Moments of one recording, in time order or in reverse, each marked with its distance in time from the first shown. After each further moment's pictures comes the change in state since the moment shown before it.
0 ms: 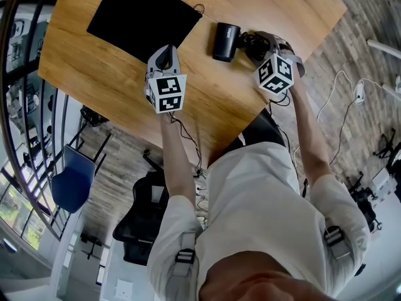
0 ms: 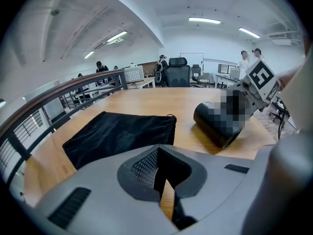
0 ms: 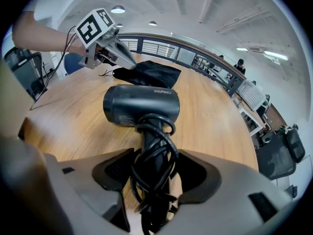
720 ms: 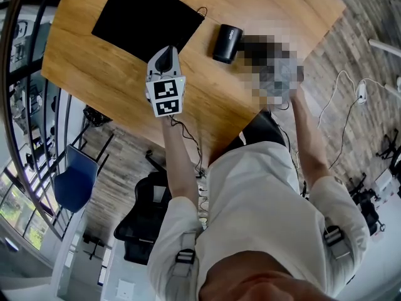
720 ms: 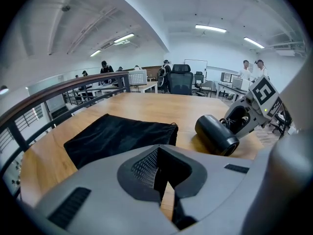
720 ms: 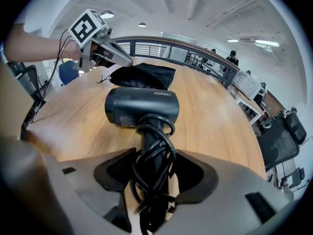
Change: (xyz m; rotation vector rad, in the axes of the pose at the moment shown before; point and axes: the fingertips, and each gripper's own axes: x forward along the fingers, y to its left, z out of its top) left arm -0.019 -0.005 0.016 -0.081 -0.049 -0.009; right arm -0.012 0.014 -0.007 0.113 -0.002 0.016
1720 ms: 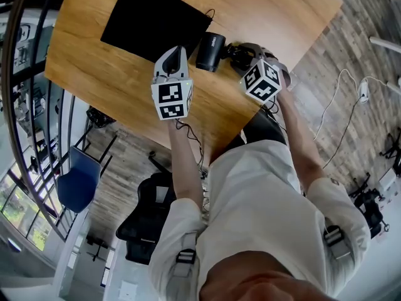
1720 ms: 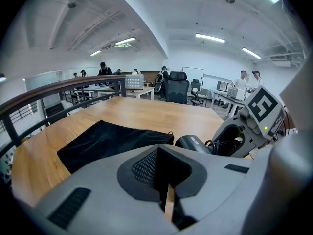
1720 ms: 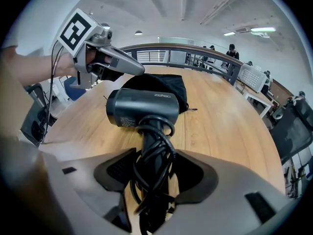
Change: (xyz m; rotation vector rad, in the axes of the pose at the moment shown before) left arm -0.013 -0.038 0.023 -0.043 -0.064 -0.070; right arm -0.004 0.045 0.035 0.083 -0.061 0.117
